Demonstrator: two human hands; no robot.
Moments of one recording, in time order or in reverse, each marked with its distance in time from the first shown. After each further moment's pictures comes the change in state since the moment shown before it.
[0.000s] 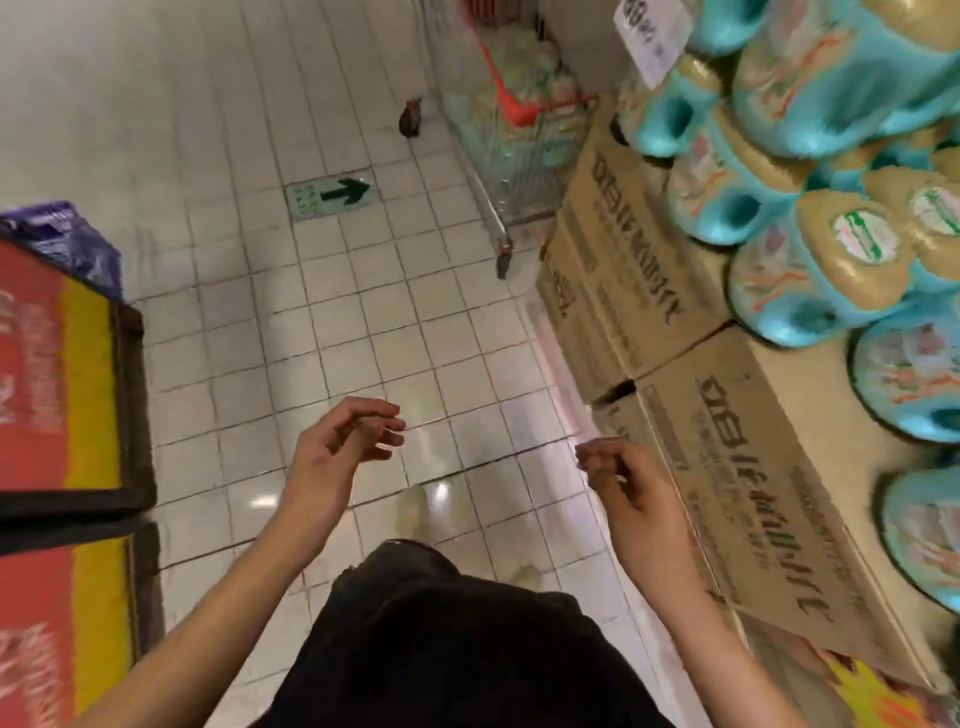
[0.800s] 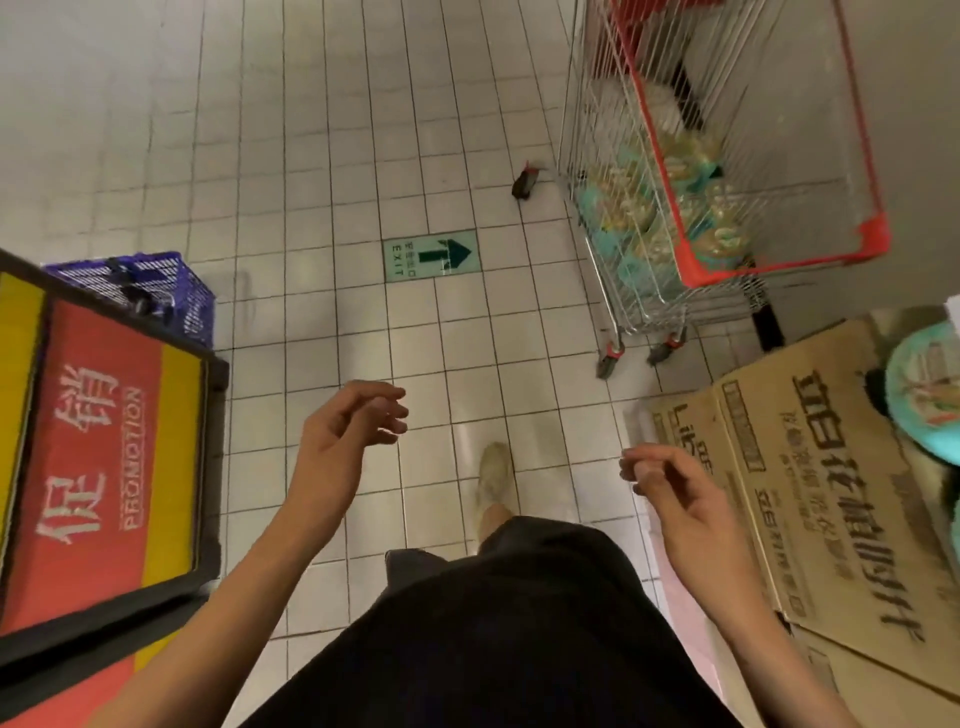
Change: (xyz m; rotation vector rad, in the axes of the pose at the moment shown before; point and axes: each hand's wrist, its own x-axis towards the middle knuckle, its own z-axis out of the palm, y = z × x) left_hand 0.374 0.116 -0.221 0.003 0.199 0.025; right_hand 0.378 -0.169 0.227 -0.031 -0.178 0.011
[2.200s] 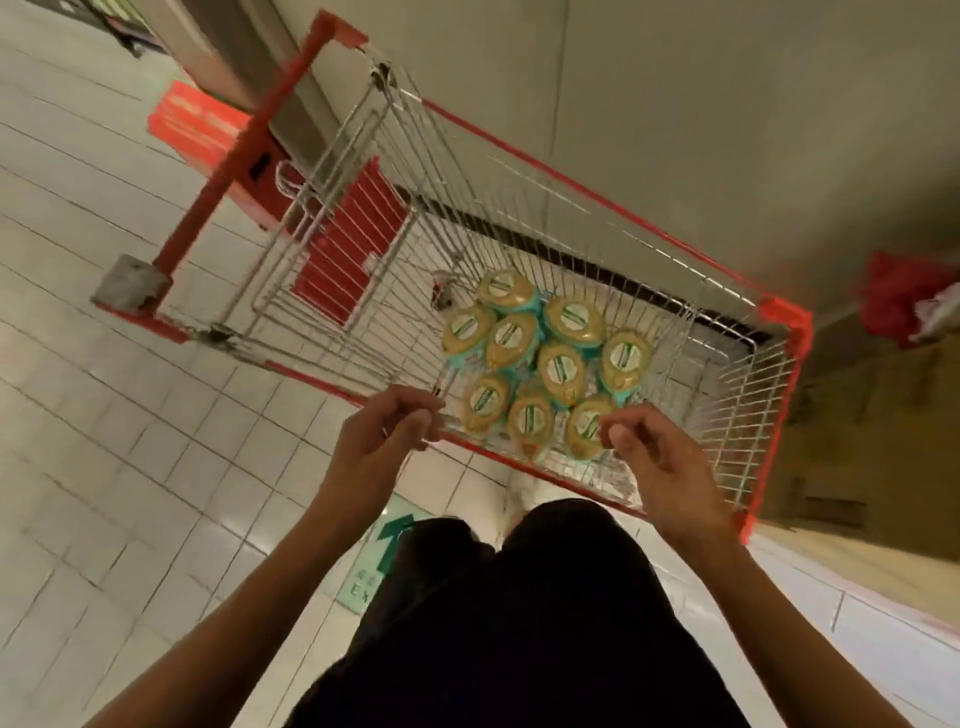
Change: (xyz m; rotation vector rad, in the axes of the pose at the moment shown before) left_hand 0.776 0.281 0.402 0.441 -0.979 0.165; right_hand 0.648 -0.152 -0.111 0.388 0.750 0.238
